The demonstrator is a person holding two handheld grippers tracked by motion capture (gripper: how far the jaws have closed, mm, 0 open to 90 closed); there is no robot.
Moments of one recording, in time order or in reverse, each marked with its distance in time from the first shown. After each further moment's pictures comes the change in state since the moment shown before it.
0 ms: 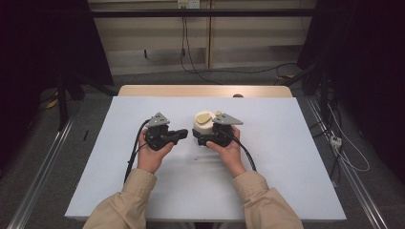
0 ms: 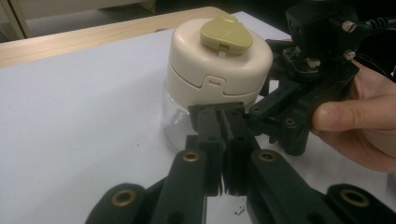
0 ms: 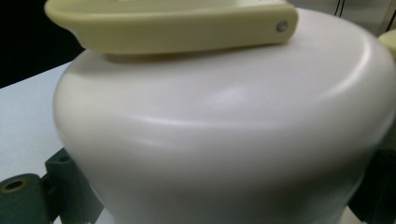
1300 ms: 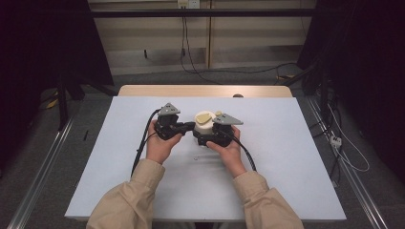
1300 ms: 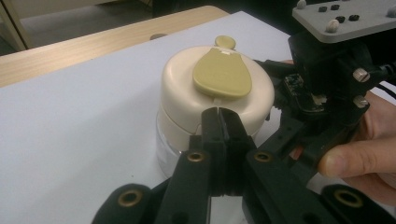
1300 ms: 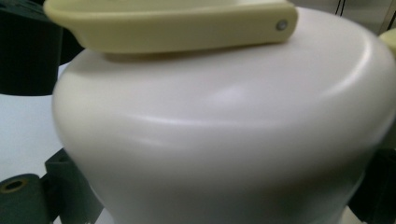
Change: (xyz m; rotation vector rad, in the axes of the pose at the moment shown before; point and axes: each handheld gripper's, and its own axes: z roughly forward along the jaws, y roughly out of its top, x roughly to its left) left arm -0.003 0.029 0.021 0.032 0.000 0.013; right arm 0.000 0.000 0.000 0.001 0.002 0.001
